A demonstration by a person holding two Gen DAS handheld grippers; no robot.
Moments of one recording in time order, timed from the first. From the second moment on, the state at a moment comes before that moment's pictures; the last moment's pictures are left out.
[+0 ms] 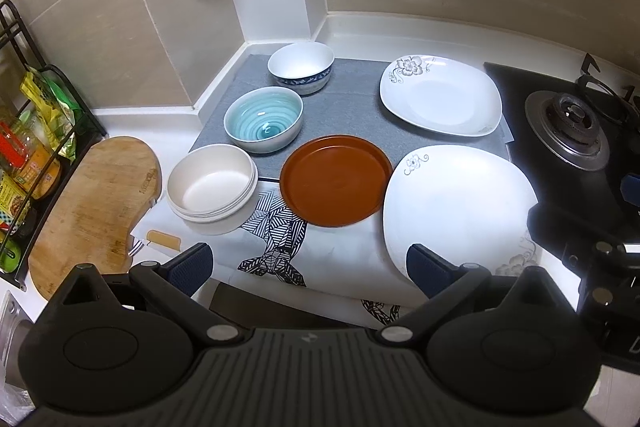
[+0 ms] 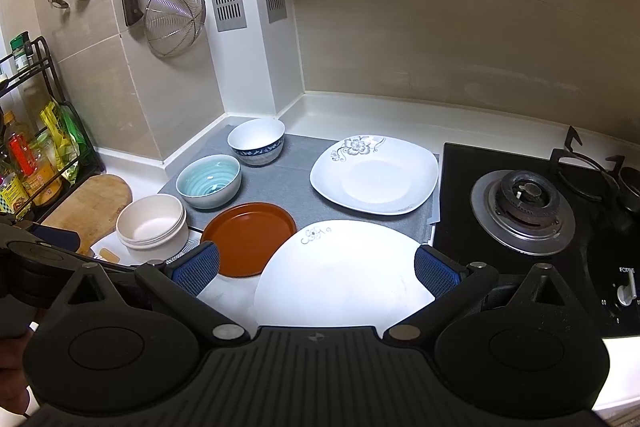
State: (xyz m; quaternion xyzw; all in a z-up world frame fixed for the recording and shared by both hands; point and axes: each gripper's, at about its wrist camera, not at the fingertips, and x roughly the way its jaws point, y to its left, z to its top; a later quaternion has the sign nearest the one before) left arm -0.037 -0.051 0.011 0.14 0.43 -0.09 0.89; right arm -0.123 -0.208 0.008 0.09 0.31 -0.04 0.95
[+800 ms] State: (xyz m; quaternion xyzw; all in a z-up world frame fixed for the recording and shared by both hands) left arm -0.014 -0.039 -0.010 0.07 0.46 -0.09 0.88; right arm -0.103 -0.239 -0.006 0.10 0.32 -0.01 0.94
